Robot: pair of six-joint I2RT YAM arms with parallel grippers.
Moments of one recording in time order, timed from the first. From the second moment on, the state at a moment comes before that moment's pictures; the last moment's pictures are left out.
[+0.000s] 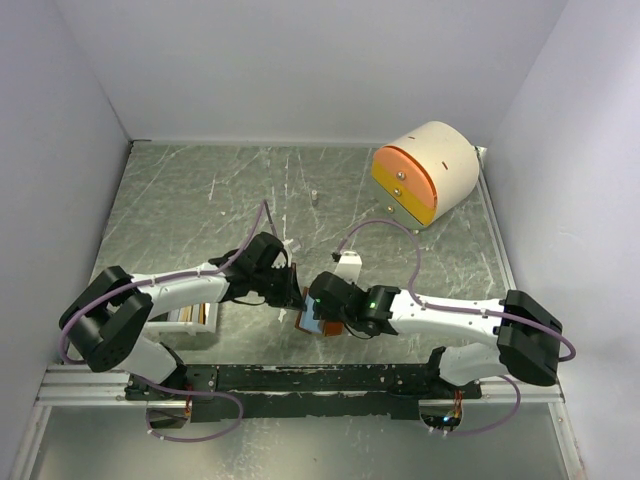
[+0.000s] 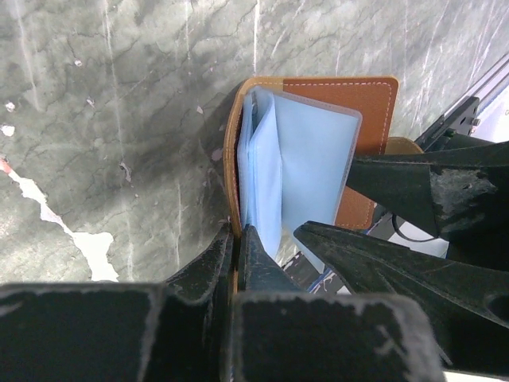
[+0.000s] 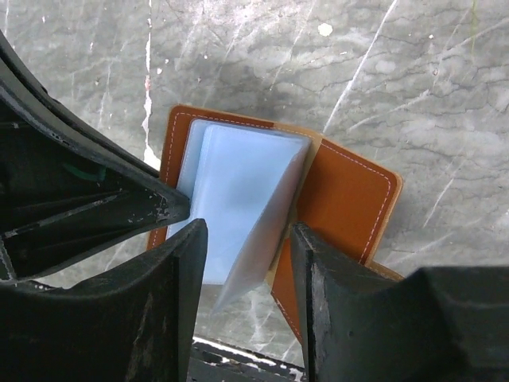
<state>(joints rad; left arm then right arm) -0.78 1.48 0.71 -0.10 0.40 -0.72 1.15 1.31 0.73 -0.37 0.44 0.99</state>
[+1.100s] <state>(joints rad) -0.78 1.45 0.66 -0.09 0.40 -0.76 1.11 1.28 0.68 -0.22 0.30 0.99</state>
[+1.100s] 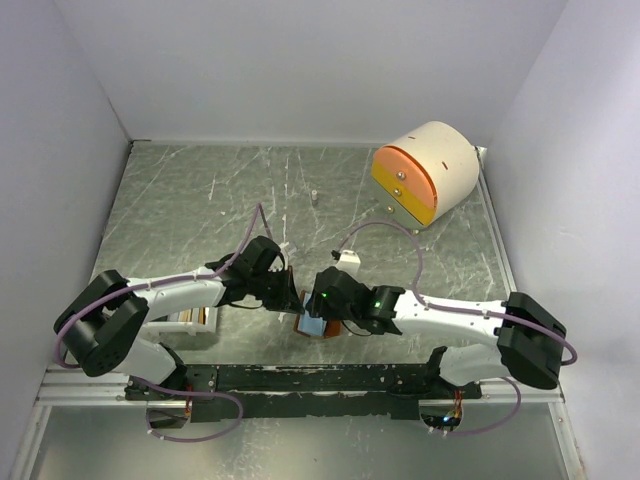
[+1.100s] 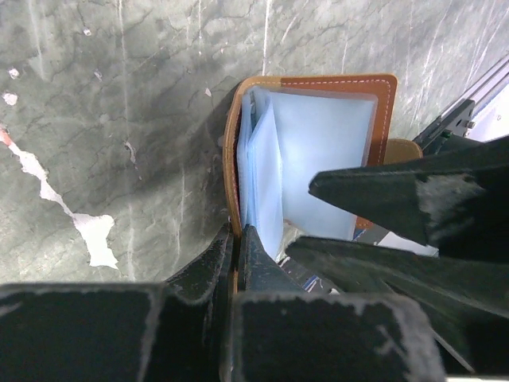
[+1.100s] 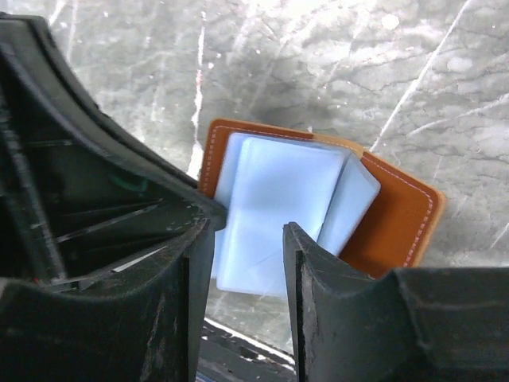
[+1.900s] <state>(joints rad) -0.78 1.44 0.65 -0.08 0.40 -0.77 1.10 1.36 0.66 -0.19 0.25 1.00</state>
